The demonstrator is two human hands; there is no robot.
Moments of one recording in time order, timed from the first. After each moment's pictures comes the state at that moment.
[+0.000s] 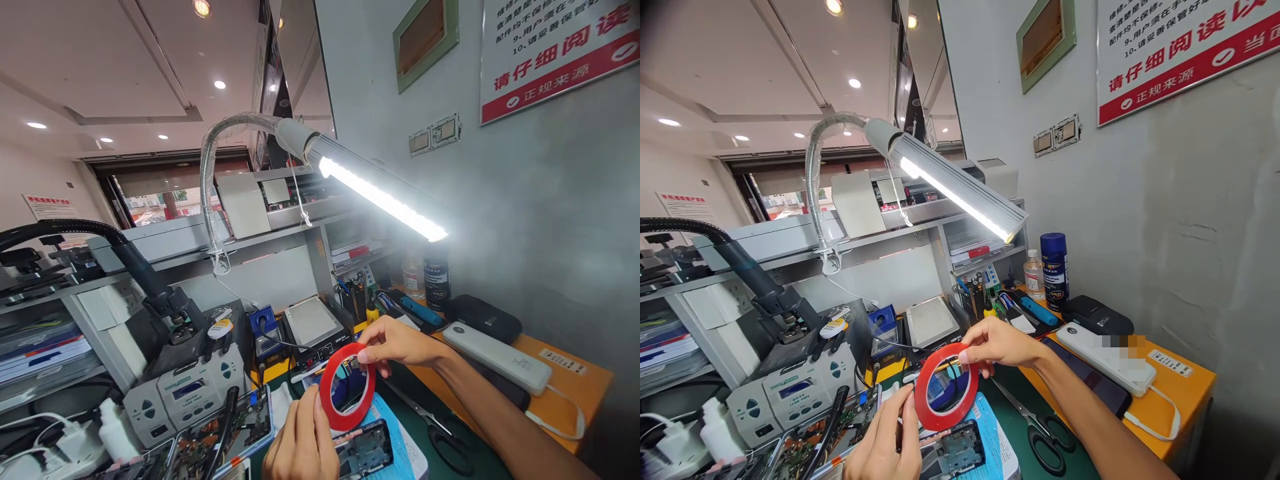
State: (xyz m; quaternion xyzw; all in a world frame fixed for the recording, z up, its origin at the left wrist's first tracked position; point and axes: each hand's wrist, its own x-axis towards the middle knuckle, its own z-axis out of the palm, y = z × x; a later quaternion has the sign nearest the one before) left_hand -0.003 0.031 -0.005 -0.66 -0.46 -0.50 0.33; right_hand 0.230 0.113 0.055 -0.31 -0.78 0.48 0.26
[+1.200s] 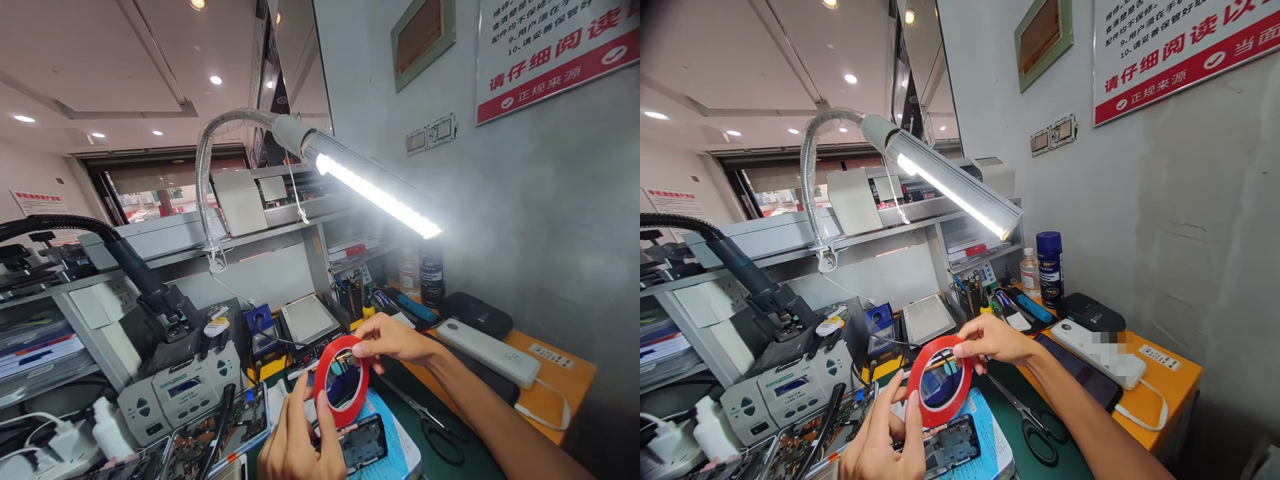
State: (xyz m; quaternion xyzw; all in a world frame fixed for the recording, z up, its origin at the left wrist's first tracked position) left_hand 0.012 0.014 0.013 -0.64 -0.52 -0.53 0.20; right_hand 0.228 0.117 0.045 -0.30 -0.76 0.51 0.28
